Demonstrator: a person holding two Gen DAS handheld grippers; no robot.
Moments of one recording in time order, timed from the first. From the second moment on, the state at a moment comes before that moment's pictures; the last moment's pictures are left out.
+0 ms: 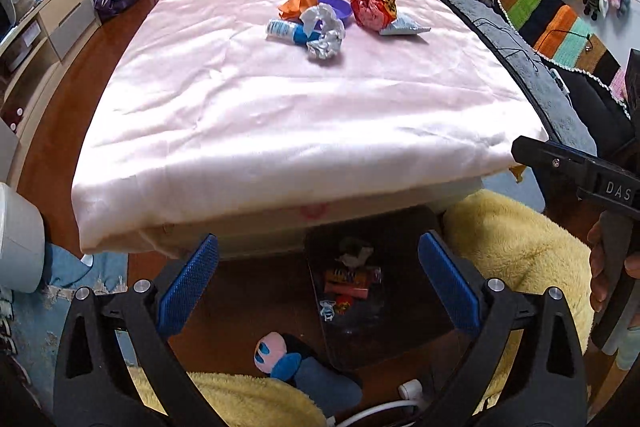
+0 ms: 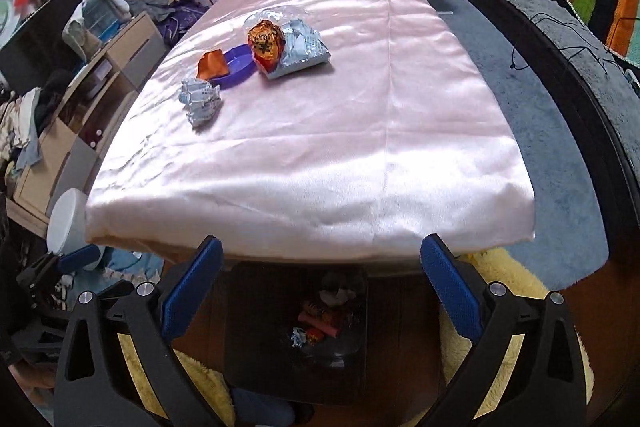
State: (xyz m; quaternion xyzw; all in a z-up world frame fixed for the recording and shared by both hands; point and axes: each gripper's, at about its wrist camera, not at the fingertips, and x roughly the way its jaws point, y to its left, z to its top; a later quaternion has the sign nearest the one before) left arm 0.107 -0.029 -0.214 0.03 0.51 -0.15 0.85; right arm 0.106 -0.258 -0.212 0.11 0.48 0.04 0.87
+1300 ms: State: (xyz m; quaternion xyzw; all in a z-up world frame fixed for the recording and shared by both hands) left arm 0.274 -0.087 -0.215 0.05 0.49 -0.20 0.85; right arm 0.313 -0.206 -0.212 0.05 0.46 0.12 0.88
